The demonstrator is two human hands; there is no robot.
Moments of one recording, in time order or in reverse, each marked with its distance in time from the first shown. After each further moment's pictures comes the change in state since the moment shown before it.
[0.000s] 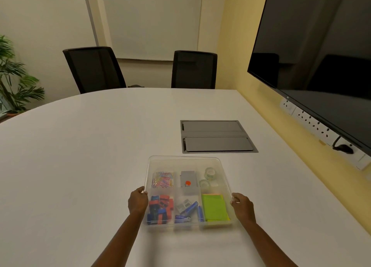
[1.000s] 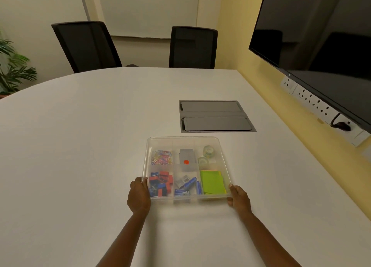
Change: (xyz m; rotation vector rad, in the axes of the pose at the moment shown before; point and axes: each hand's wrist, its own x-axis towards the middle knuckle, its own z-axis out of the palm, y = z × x) left_hand -0.037 -0.043 0.009 0.245 0.154 0.135; right_hand -0.035 0.034 0.014 0.354 -0.064 0.202
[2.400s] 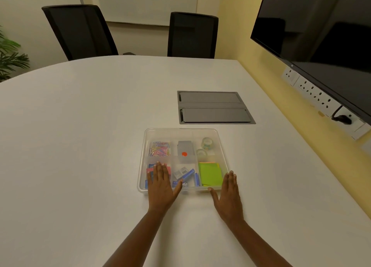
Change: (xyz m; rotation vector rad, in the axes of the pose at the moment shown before) left_hand -0.030 0.006 0.043 0.495 -0.209 0.487; right_hand -0.034 0.014 0.021 -0.886 0.028 -0.448
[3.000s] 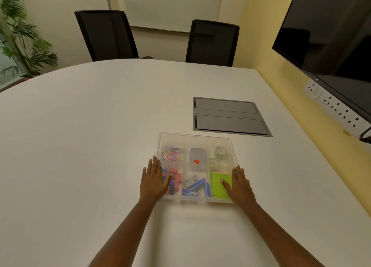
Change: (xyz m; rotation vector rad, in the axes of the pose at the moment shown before) left_hand 0.035 -0.051 -0.023 -0.064 -0.013 -0.053; right_hand 0.071 -0.005 -0.022 -0.149 -0.167 -0.093
